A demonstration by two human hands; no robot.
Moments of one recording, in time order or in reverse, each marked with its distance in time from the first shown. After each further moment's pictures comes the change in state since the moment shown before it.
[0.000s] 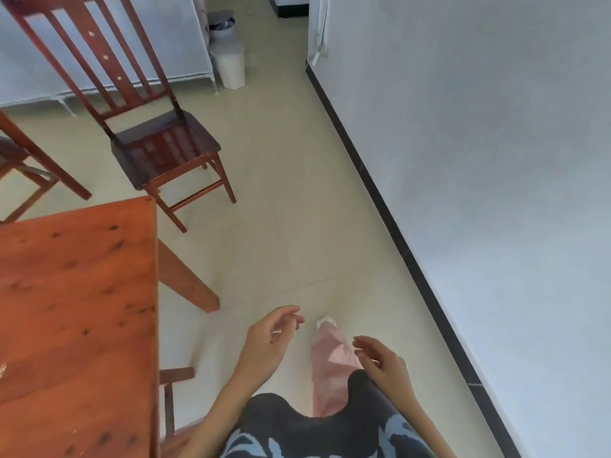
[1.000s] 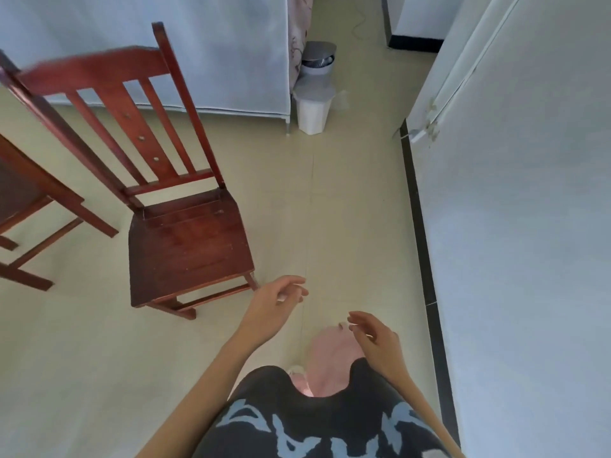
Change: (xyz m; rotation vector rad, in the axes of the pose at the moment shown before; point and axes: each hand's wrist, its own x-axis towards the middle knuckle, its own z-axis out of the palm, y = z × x) left_hand 0.647 0.176 -0.241 0.040 0.221 -0.056; right_hand 0.665 -0.390 -0.015 -0.189 -0.235 -0.203
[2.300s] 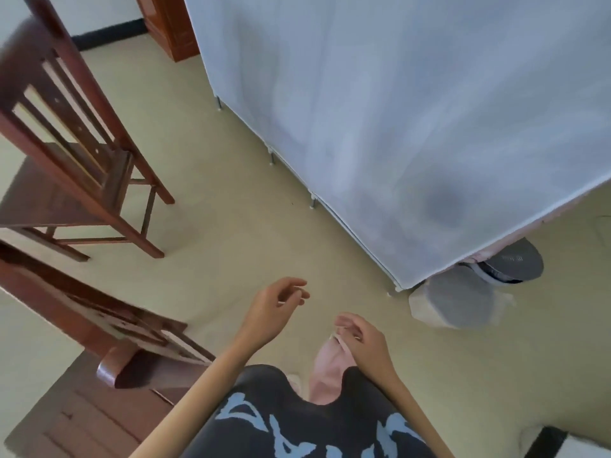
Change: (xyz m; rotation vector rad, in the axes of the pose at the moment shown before) left_hand 0.662 0.070 -0.366 -0.332 0.757 -0.318; right_hand 0.813 -0.449 0.059 -0.291 -0.695 -0.347
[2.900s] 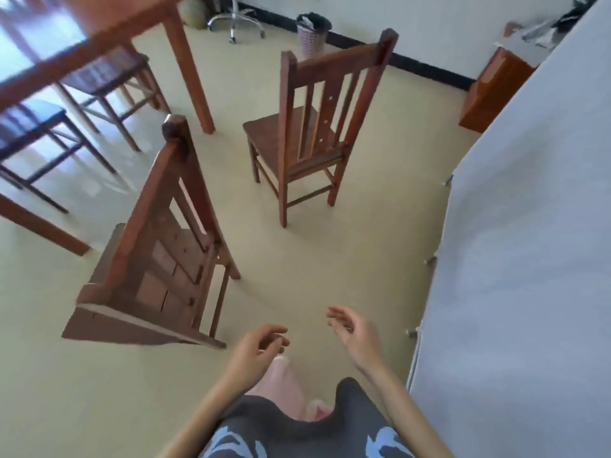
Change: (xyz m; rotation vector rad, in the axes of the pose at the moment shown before) left_hand 0.091 0.025 0.013 -0.407 0.951 -0.495; right_hand 0.276 -0.196 0.017 -0.416 -0.924 -0.491
